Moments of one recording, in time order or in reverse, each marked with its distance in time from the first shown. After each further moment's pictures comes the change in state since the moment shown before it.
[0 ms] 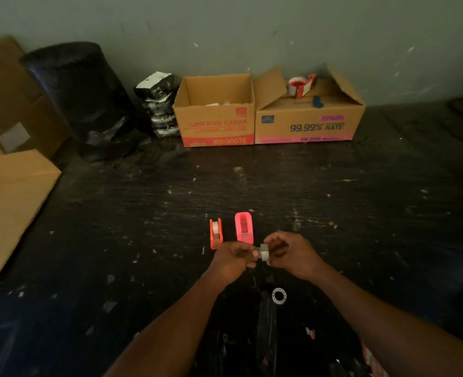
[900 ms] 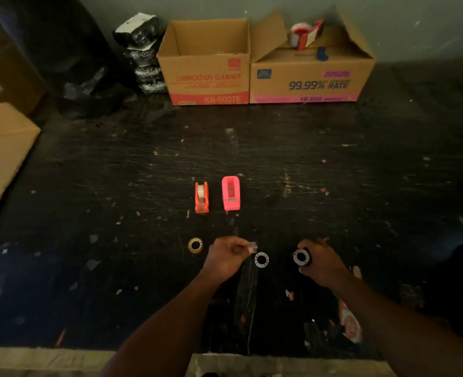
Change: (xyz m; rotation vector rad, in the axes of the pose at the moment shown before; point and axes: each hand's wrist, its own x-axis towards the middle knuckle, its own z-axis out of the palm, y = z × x) left_hand -0.013 -0.058 0.055 0.154 0.092 -0.078; right_hand -0.053 0.117 -0.036 -0.634 -0.059 0.279
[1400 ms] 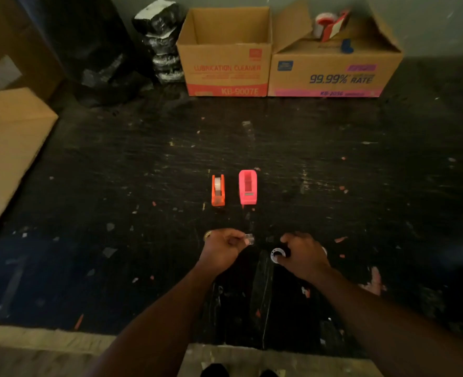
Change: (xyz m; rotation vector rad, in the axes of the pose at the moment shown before) left_hand 0.001 -0.019 -0.042 -0.006 0.052 -0.021; right_hand 0.006 -0.079 0.025 -0.170 0.062 -0.118
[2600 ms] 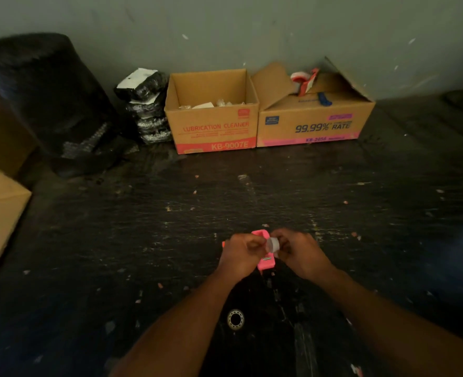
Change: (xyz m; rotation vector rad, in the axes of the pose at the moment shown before) left_hand 0.108 0.091 -0.070 0.188 -0.112 0.380; right_hand 0.102 -0.081 -0.083 0.352 0.235 -0.057
